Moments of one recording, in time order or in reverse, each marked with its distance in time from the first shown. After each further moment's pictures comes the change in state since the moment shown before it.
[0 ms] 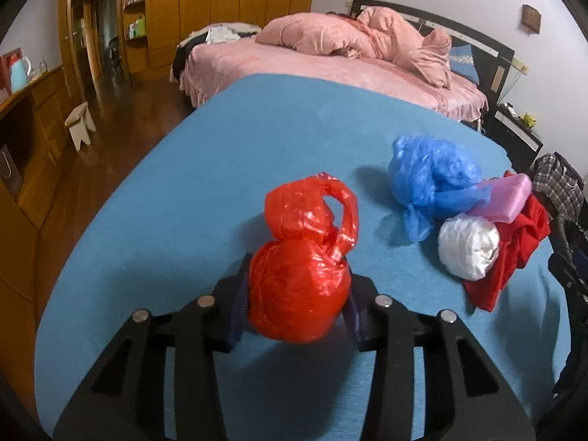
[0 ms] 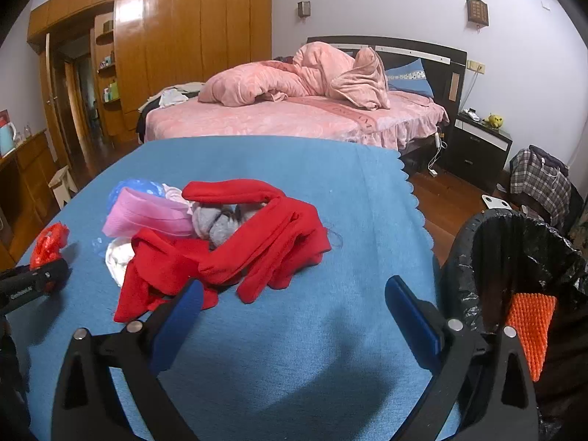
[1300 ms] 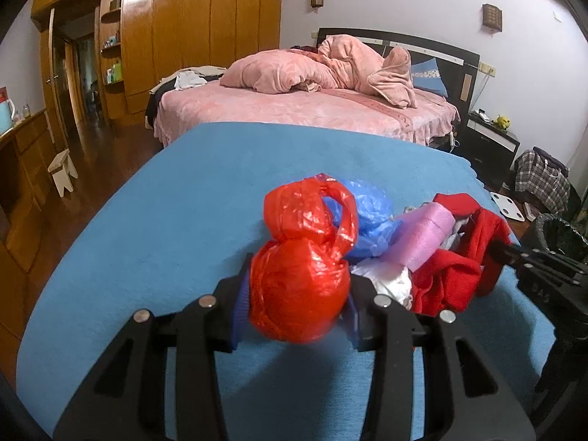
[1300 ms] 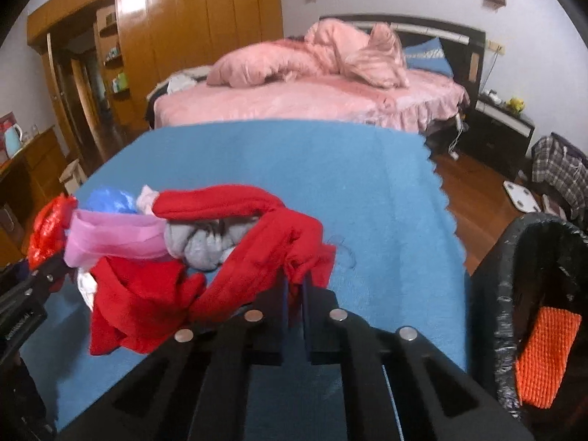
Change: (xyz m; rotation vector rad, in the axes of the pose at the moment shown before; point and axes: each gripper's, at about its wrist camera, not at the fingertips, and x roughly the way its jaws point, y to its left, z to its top) left arm -0.001 -0.092 0.008 0.088 -0.151 -0.045; right arm 0.043 -0.017 0.019 0.013 0.033 0.064
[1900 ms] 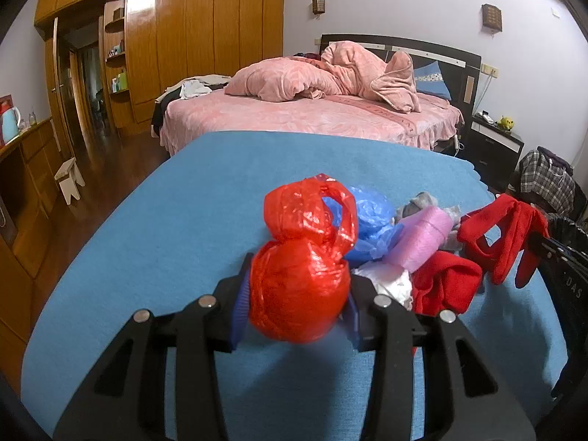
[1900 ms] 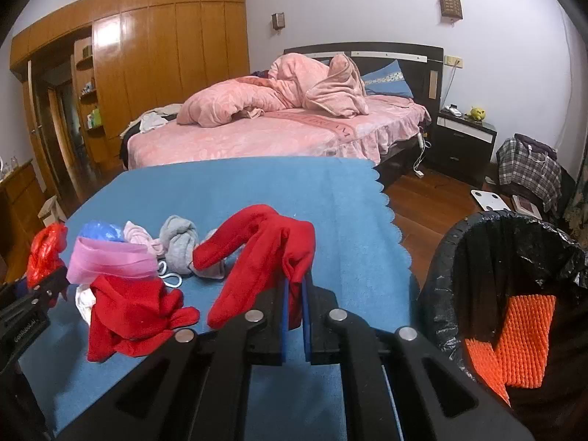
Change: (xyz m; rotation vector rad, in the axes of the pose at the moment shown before) left arm -0.006 -0.005 -0.003 0.008 -0.028 0.025; right arm -0.031 -0.020 -0.002 0.079 -0.098 -0.091
